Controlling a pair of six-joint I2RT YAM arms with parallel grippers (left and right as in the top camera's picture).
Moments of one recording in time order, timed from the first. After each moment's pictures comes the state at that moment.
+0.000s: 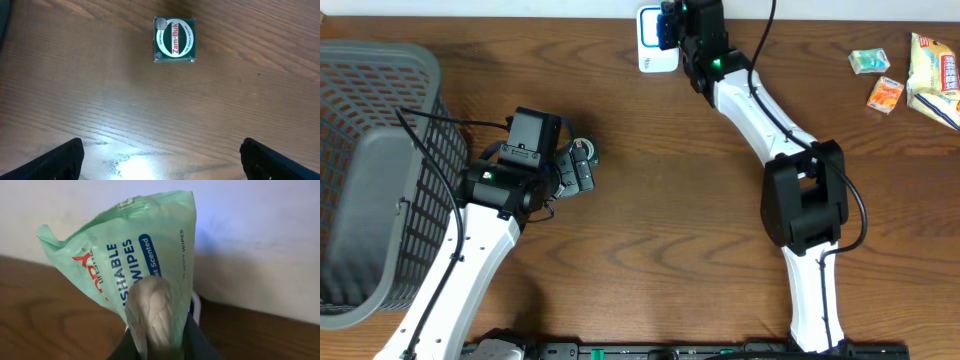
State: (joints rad) left arm -0.28 1.30 1.12 -0.93 -0.06 -0.51; right arm 0.37 2.33 1.98 -0.05 0.04 0.11
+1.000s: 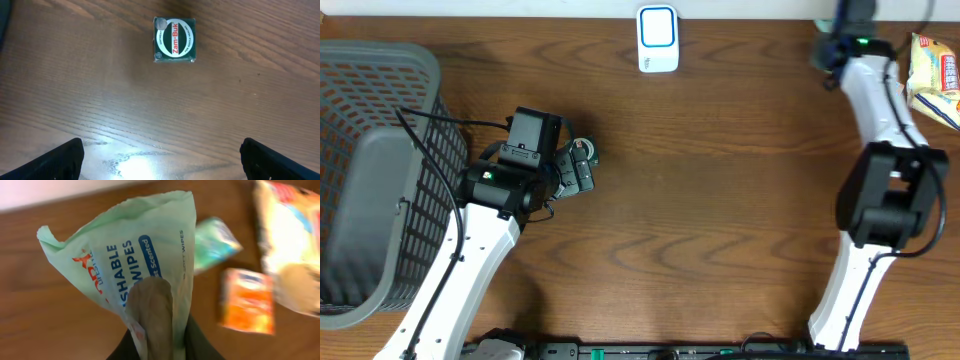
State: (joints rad) left arm -0.28 1.30 1.12 -0.93 -0.06 -0.51; right arm -0.14 2.28 1.98 -0.60 0.28 0.09
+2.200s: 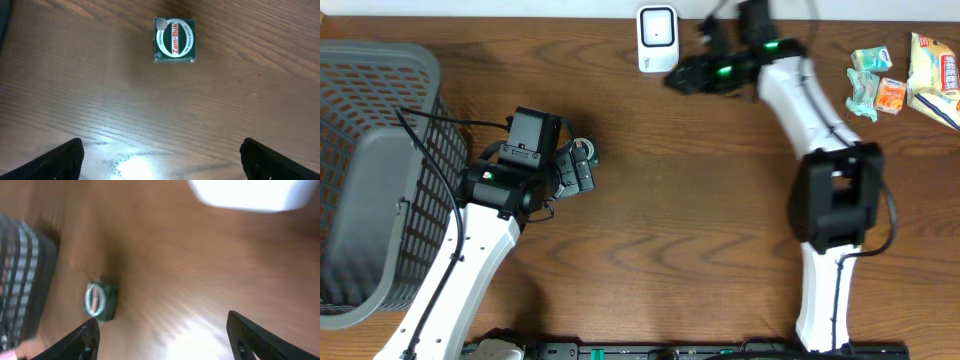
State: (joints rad) left arm -0.28 1.30 1.12 -0.93 -0.06 -0.51; right arm 0.24 2.28 1.98 -0.74 -0.65 0.12
